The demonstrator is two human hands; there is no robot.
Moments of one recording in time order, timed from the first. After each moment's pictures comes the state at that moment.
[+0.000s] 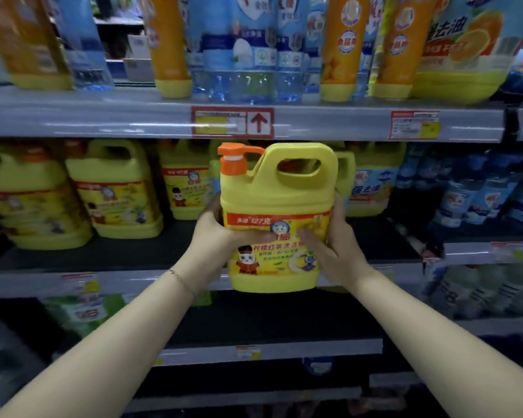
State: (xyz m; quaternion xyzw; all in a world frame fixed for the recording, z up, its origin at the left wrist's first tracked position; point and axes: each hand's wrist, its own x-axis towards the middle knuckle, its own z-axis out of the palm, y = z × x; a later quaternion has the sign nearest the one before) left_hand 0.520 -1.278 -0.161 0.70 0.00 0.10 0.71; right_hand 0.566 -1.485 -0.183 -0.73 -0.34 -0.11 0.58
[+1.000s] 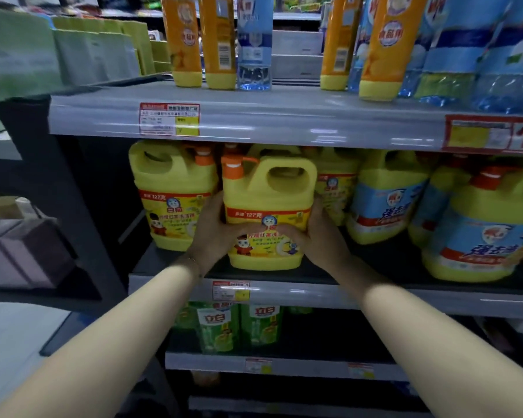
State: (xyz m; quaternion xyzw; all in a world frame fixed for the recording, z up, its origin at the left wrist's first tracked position) left_hand 0.527 -0.978 -0.191 0.79 0.00 0.25 0.57; right_hand 0.588 -1.169 -0.200 -0.83 -0.28 -0.08 0.47
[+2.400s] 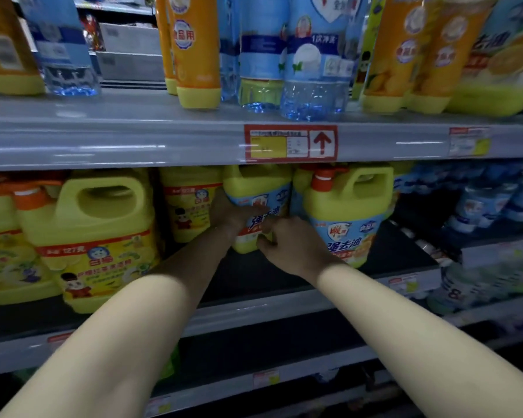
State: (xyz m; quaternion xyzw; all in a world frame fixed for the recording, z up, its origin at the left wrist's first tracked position) left_hand 0.678 -1.206 -0.182 0.73 0.07 0.13 0.66; right_hand 0.611 -1.343 -0.165 -0.94 -0.25 -0.17 0.18
